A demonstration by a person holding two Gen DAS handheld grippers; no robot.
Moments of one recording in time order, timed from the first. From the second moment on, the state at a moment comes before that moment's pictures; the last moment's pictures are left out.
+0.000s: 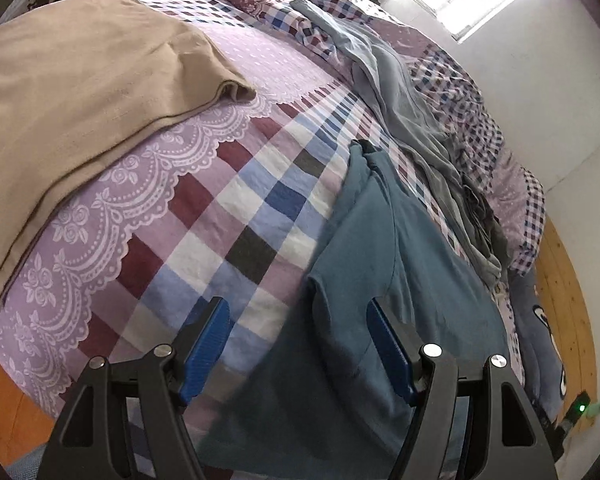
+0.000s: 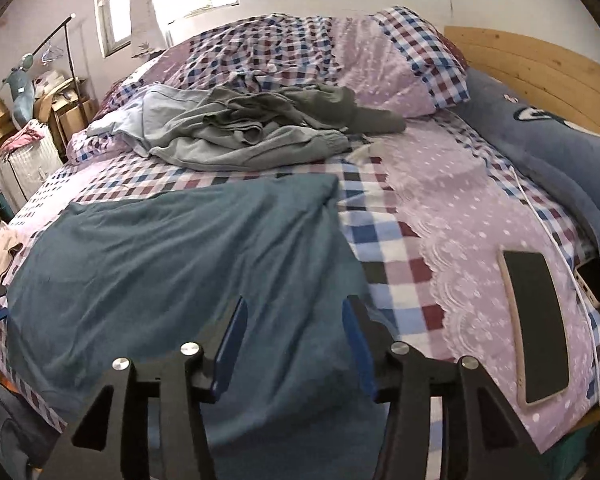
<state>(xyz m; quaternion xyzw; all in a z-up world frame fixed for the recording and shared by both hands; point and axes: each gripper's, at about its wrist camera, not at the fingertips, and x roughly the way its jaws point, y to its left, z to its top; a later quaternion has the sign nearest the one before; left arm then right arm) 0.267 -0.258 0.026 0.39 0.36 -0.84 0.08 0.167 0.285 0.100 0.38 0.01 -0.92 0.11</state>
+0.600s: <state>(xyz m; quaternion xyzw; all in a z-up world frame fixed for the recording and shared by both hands) 0.328 -0.251 -0.005 0.39 0.45 -0.80 0.10 0.161 0.213 0.112 0.35 0.03 -0.92 0.17</state>
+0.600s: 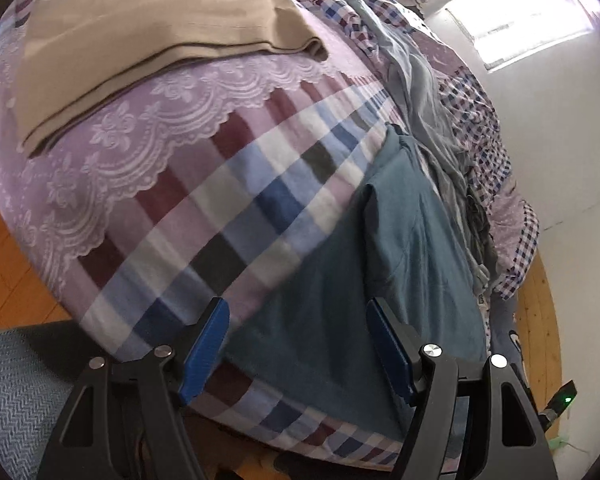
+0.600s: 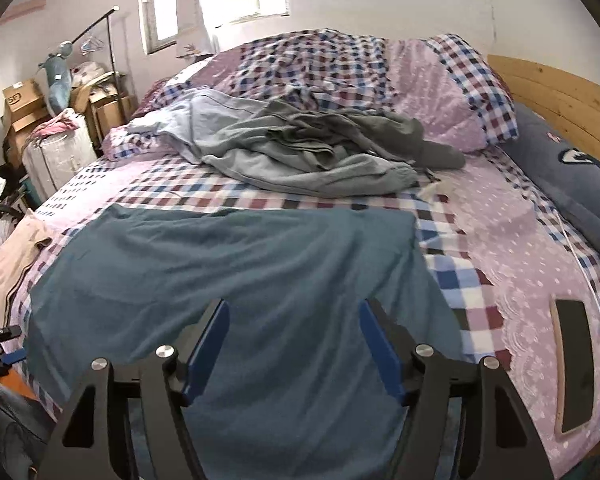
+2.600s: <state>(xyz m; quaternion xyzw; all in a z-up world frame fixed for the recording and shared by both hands) 0.338 -0.266 -0.012 0.27 0.63 -0.72 -0.12 0.345 -0.088 0.002 0.21 0.31 -0.80 0.47</state>
